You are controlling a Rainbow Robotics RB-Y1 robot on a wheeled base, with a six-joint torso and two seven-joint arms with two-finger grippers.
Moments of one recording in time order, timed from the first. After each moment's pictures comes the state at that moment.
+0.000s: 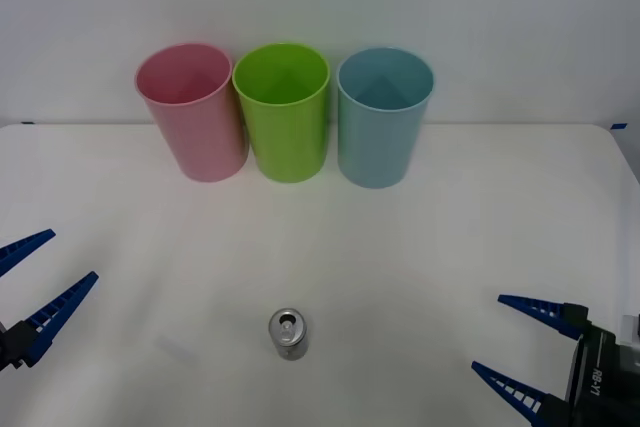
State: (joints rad) right arm 0.39 -0.49 -0.18 -1.65 1.04 -1.25 0.14; left arm 0.35 0.40 0.52 -1.66 -0.96 -1.22 0.00
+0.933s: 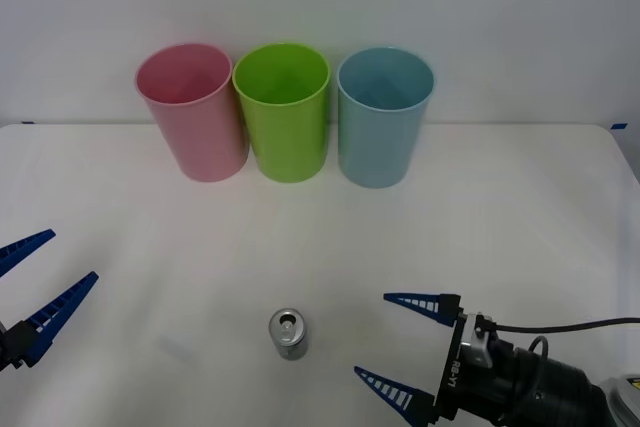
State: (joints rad) right arm 0.23 -0.49 0.27 -1.65 1.05 -0.93 0.33; left arm 0.35 0.40 0.52 -1.66 -0.96 -1.22 0.00
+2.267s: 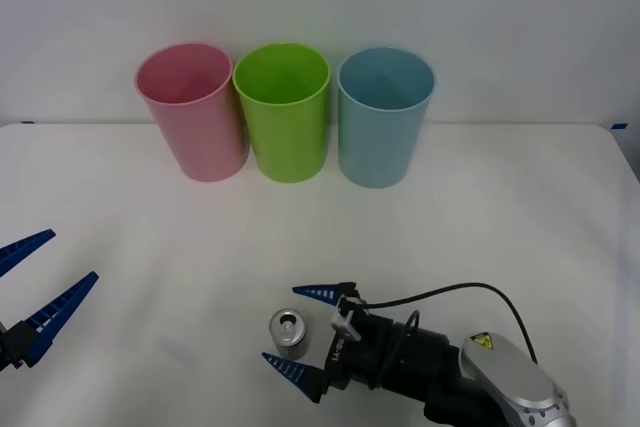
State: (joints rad) right arm -0.09 -0.25 0.48 -1.27 1.14 -0.78 0.42; left arm 0.35 0.40 0.52 -1.66 -0.96 -1.22 0.00
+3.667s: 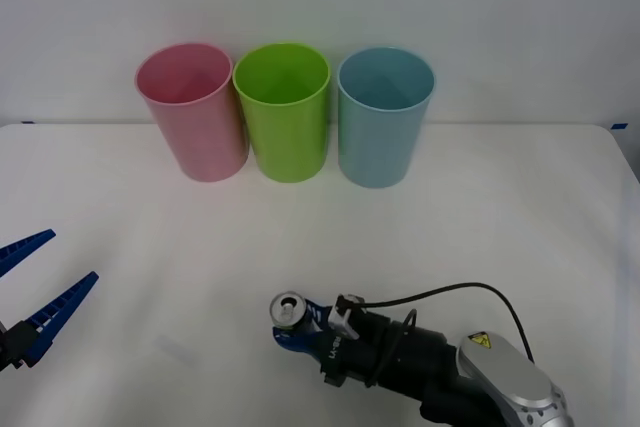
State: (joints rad) right arm -0.09 -0.25 0.49 -1.28 1.12 -0.77 0.45; left arm 0.35 0.40 0.52 -1.66 -0.96 -1.22 0.00
